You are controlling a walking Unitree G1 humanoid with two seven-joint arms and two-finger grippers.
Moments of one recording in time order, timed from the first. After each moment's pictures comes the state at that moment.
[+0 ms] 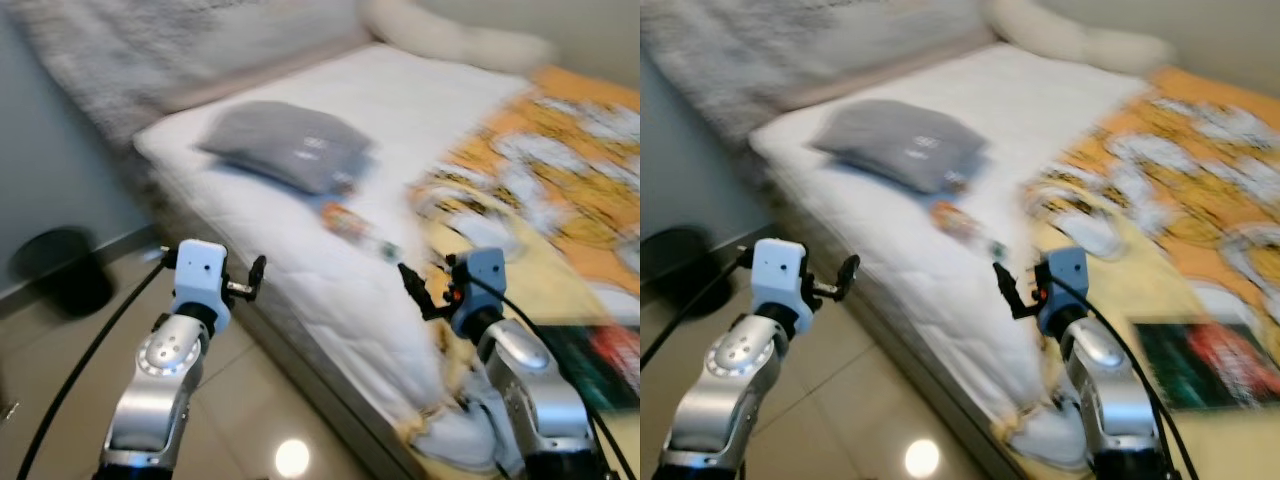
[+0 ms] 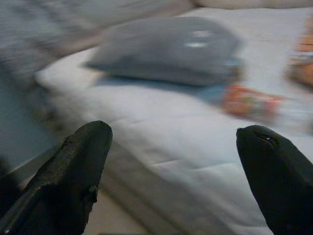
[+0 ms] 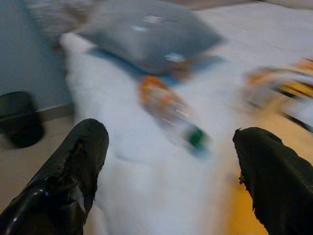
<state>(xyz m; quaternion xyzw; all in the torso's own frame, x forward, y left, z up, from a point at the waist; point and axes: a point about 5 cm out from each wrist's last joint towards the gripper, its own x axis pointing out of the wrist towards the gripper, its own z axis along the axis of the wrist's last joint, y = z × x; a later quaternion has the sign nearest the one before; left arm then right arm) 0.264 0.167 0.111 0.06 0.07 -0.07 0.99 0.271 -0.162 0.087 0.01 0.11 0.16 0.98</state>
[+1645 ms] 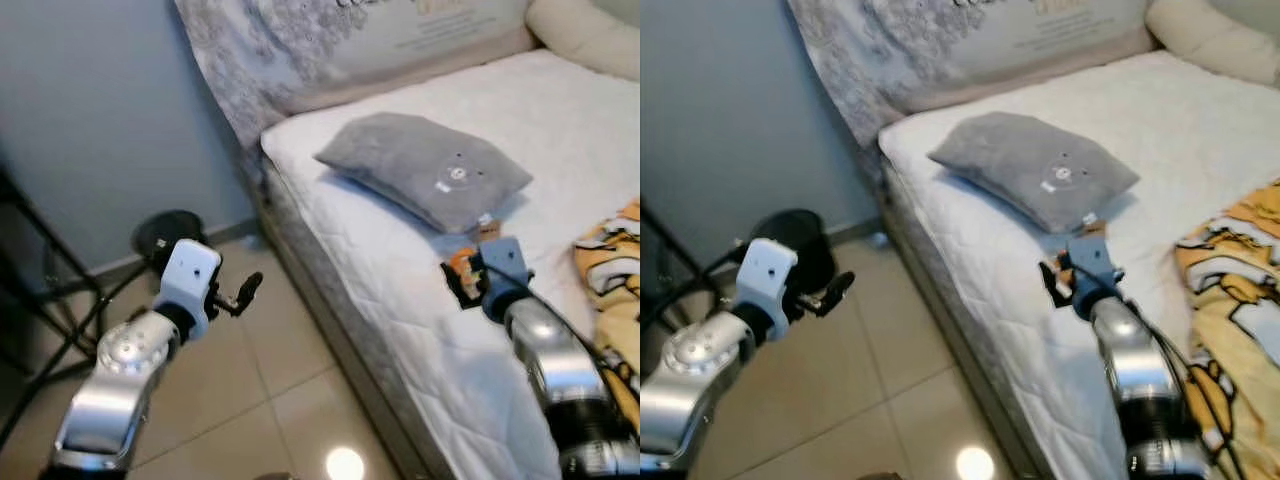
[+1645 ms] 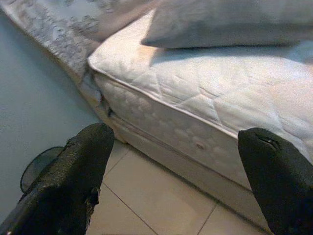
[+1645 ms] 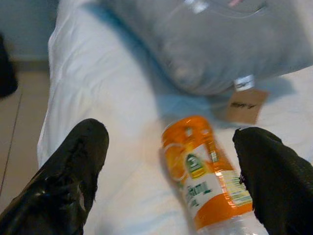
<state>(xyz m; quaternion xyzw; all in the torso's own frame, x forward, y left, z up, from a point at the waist) 0.258 0.185 0.123 0.13 0.12 -0.20 0.96 0.310 -0.227 0.070 -0.15 0.19 0.05 0.97</state>
